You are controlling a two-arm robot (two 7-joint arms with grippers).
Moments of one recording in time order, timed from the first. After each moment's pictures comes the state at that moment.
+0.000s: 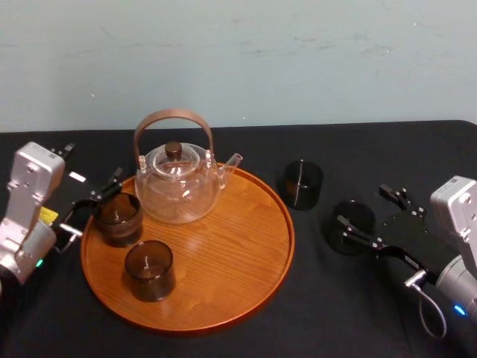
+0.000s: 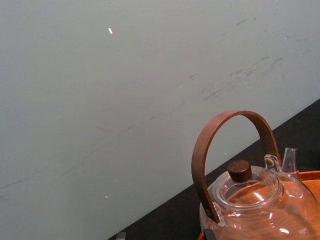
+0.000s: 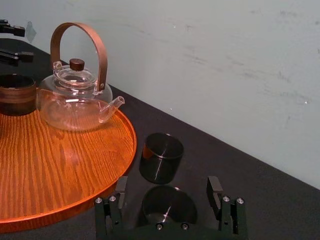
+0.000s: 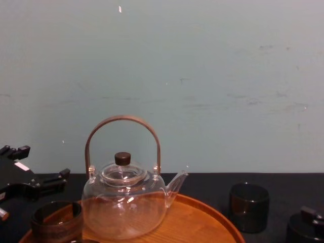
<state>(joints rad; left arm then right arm) -0.20 0.60 0.45 -1.41 -0.25 -0.12 0.03 -0.06 0.66 -0.35 -1.71 0.31 -0.05 0.12</state>
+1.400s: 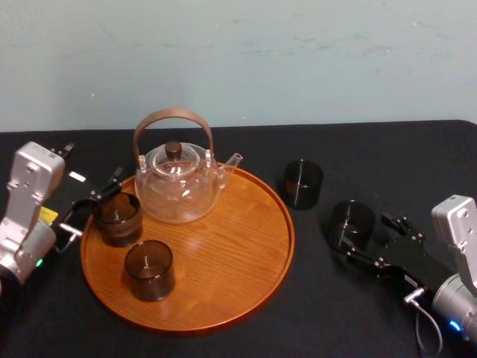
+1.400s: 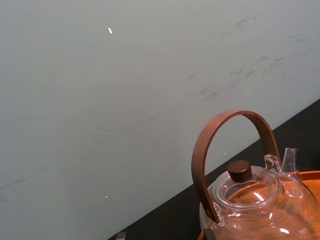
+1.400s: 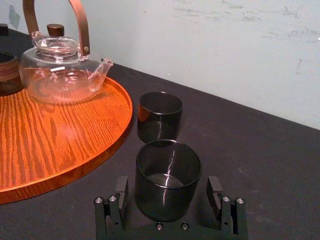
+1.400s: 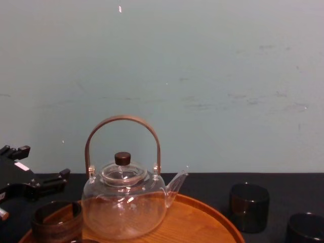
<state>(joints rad) -0.20 0.60 0.45 -1.41 -0.25 -0.12 0.03 -0.07 0.55 -0.28 -1.55 0.32 -0.04 0.23</state>
